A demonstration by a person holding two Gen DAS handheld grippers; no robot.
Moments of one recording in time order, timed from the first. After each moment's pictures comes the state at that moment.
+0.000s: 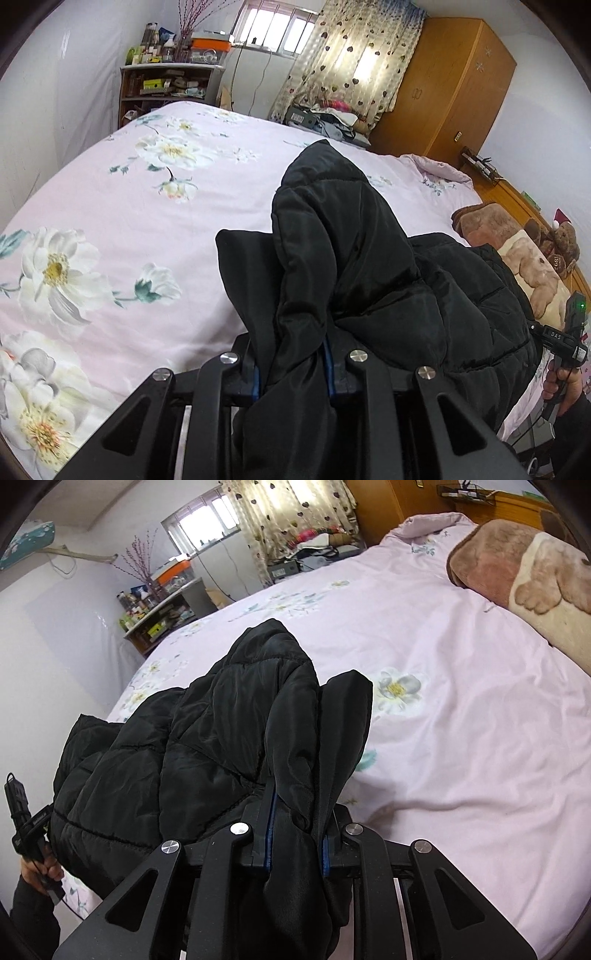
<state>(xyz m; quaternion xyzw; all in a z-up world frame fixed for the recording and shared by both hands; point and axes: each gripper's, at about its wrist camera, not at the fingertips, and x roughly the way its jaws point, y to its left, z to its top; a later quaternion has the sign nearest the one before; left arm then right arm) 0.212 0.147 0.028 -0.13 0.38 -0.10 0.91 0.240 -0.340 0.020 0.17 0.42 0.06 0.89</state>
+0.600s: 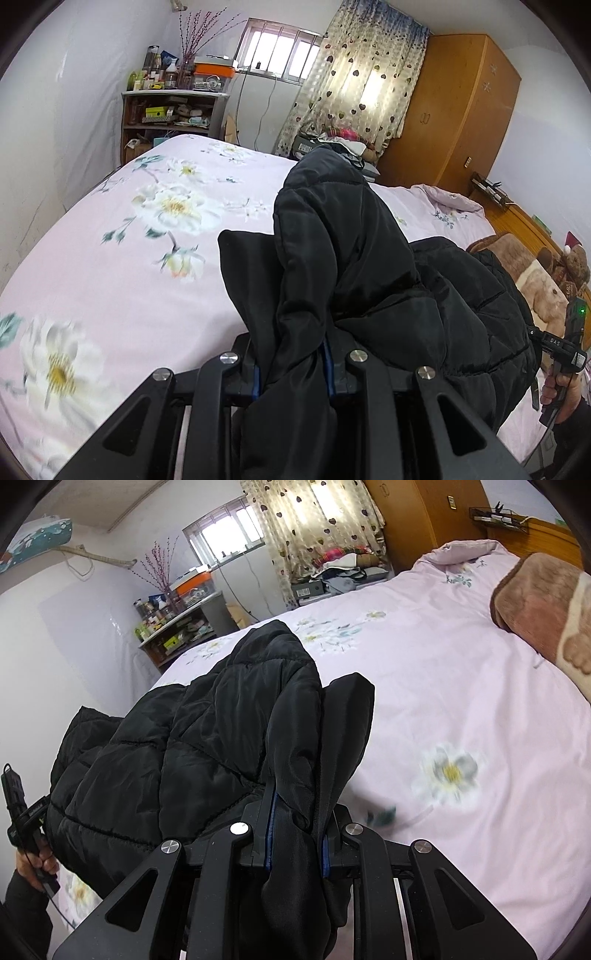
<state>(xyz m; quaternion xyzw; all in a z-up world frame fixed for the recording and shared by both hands) 0.316 0.175 0.061 -0.12 0.33 -0.09 0.93 0.351 -0.313 0.033 0.16 0.39 0.09 0.90</state>
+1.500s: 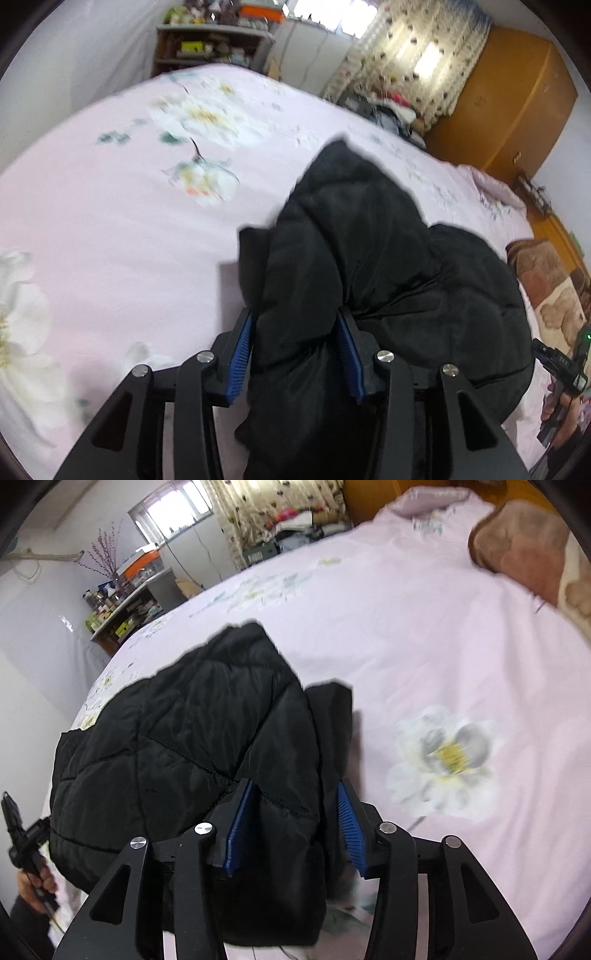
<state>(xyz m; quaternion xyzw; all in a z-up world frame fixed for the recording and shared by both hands) 0.361 0.195 -0.048 -0.17 0.41 -0.03 0.89 0.397 -0.347 -0.050 0.17 0.45 0.02 0.88</state>
